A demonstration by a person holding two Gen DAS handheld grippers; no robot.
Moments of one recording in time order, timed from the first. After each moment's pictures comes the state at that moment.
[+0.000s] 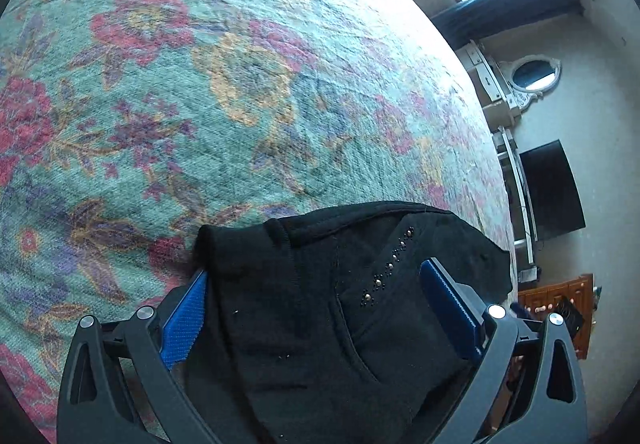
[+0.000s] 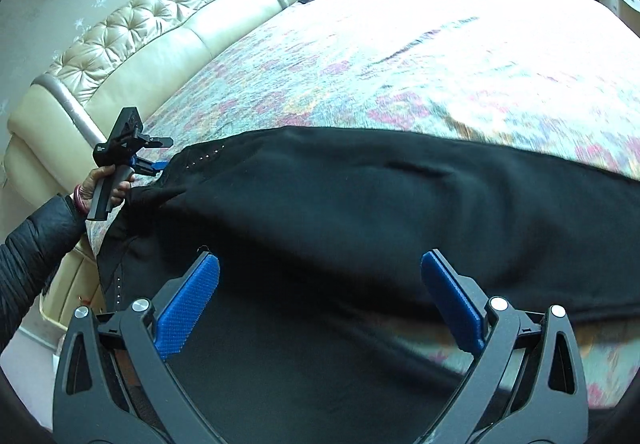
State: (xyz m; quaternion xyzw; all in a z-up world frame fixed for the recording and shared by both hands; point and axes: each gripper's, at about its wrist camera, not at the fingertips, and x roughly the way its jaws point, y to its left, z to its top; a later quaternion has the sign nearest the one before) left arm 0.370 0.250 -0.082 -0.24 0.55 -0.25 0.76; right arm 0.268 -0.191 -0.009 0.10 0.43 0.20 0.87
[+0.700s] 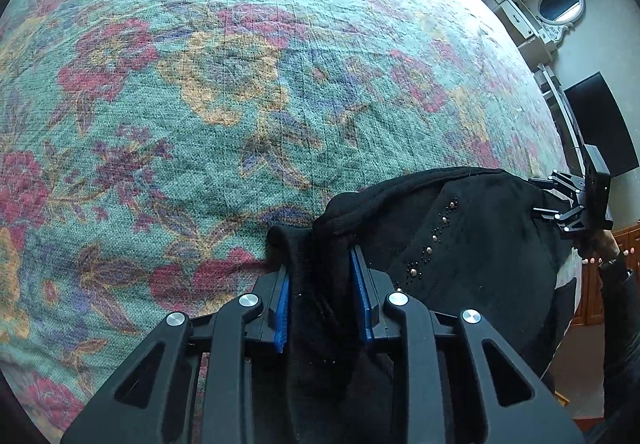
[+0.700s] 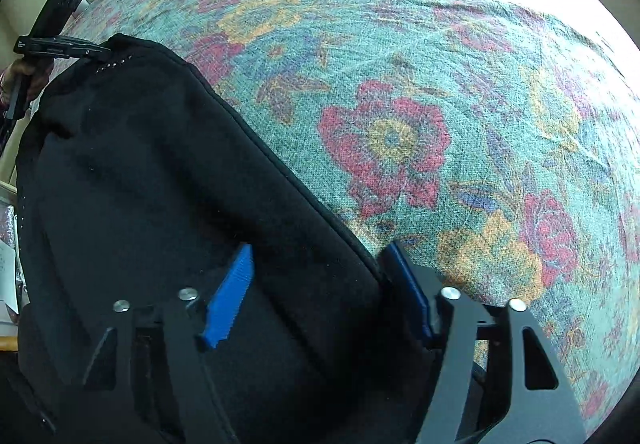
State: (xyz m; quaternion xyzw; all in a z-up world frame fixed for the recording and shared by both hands) left arm 0.386 0.214 -0.093 -0.10 0.60 -0.21 0.76; right arm 0.443 -0.174 -0.066 -0.12 0.59 0.26 0.76
